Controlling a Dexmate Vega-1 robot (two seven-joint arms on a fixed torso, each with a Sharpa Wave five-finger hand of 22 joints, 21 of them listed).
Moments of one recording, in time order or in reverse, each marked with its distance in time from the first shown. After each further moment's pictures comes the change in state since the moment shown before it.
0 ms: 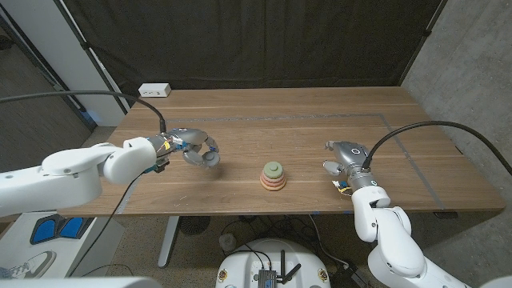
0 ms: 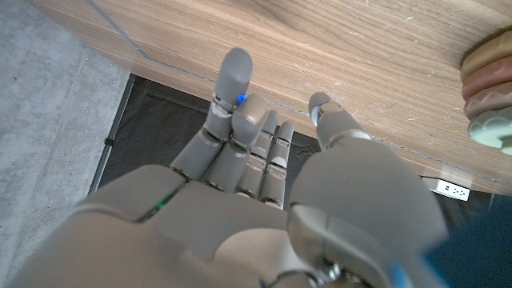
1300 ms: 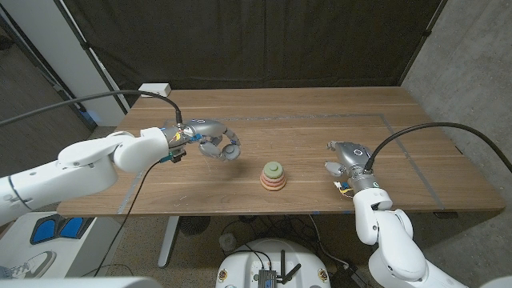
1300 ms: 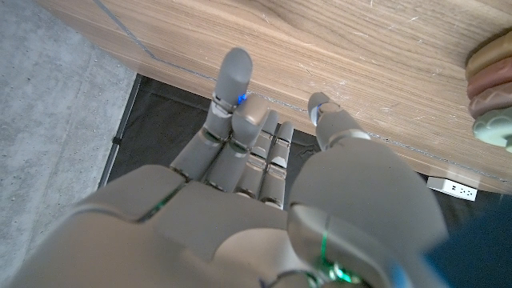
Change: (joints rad) left arm -0.236 -0.234 0.144 0.098 0.127 -0.268 -0.141; left_hand 0.011 0.005 -0.007 0.001 0.007 0.018 -0.001 -0.012 0.005 0.005 0.005 -0.002 0.000 0.007 -0.004 0.008 0.000 0.009 -0.005 0.000 0.005; right arm -0.007 -0.010 -0.013 -0.013 -0.006 -0.035 -0.018; right_hand 0.000 0.000 0.008 0.000 0.004 0.000 0.000 0.000 0.000 0.000 0.000 0.000 0.000 0.000 0.000 0.000 0.000 0.000 0.000 0.000 0.000
